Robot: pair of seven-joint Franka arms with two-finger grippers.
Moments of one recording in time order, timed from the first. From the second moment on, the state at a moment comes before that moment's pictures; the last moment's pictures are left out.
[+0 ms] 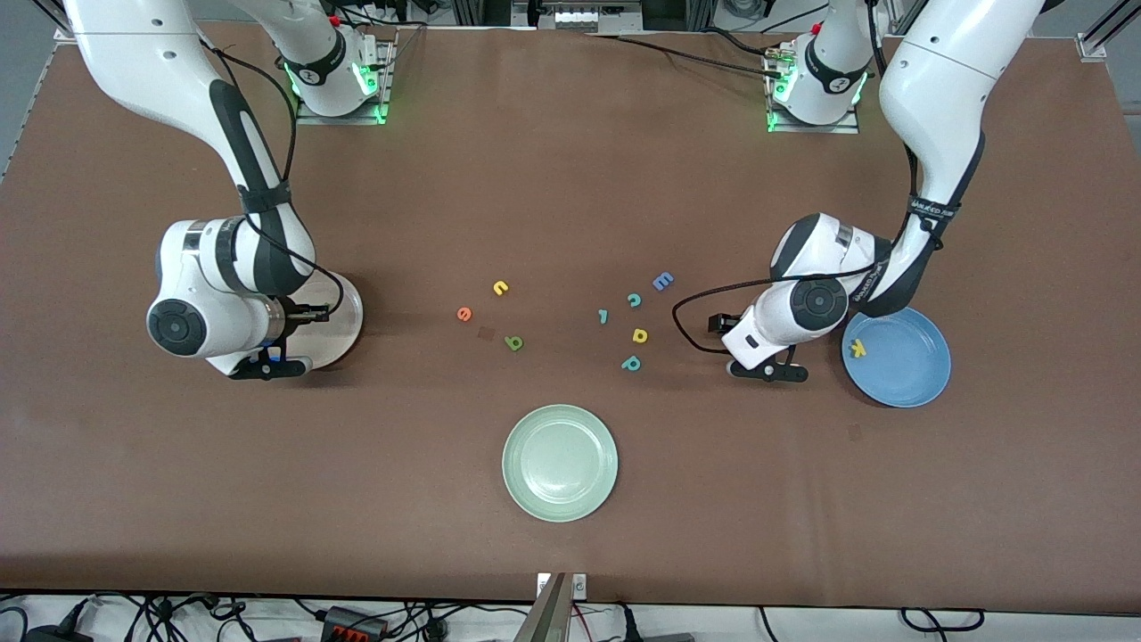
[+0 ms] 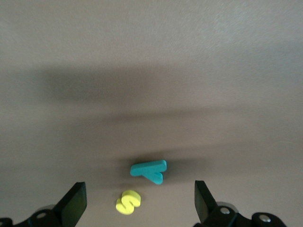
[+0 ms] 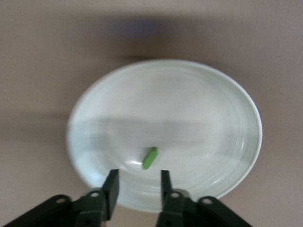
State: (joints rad) left arm -0.02 0.60 -0.33 -1.89 0.15 2.28 -0.36; right arm 0.25 0.53 -0.15 -1.77 0.09 1.93 -0.02
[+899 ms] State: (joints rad) left arm -0.01 0.60 -0.33 -1.95 0.25 2.38 -0.37; right arm 0.59 0.61 -0.12 -1.72 0.20 2.12 0.26
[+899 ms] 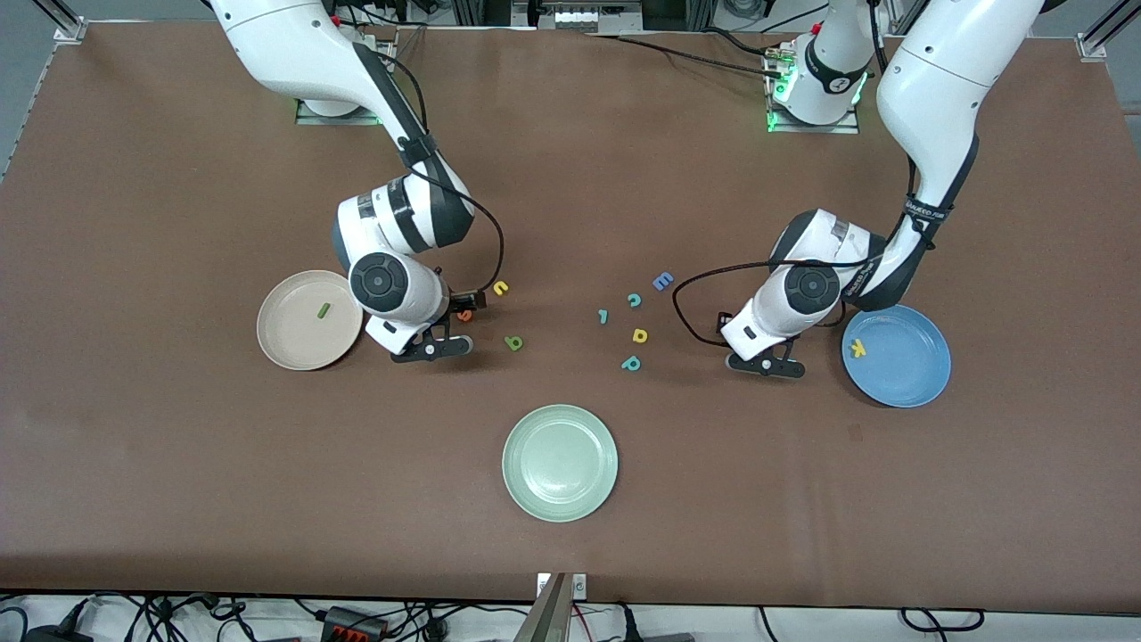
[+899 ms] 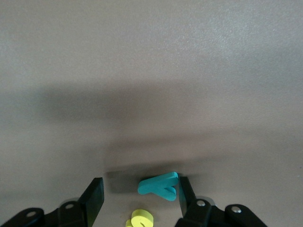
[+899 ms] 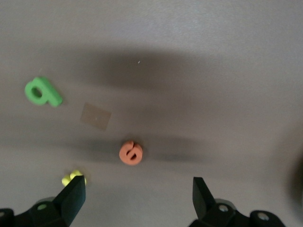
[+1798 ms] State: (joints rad) left arm -0.01 0.60 -0.34 -1.96 0.25 2.39 -0.37; right arm 0.64 0.66 -0.12 -1.75 0.23 2.21 0.73
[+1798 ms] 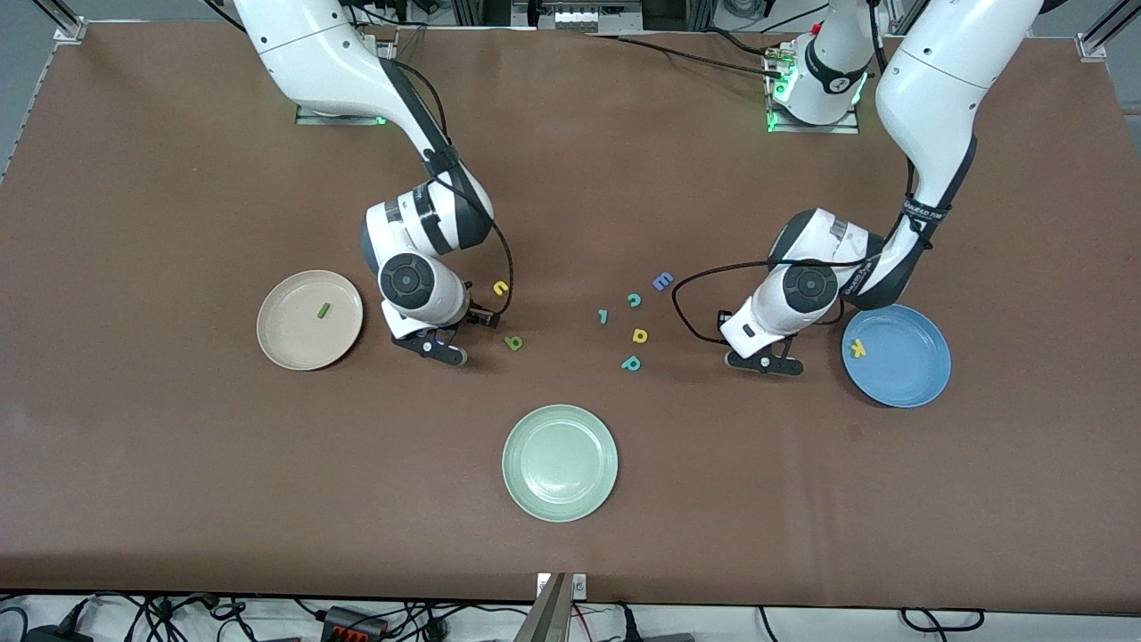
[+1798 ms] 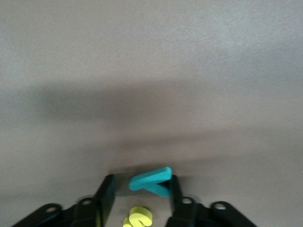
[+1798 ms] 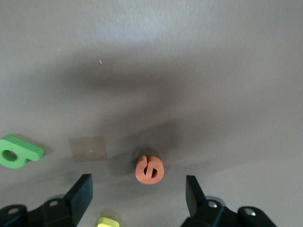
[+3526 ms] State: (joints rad) left arm 0.45 0.58 -0.32 -1.88 0.25 2.18 0.20; right arm 0.51 0.57 -0.16 -1.78 0.23 2.18 0.47
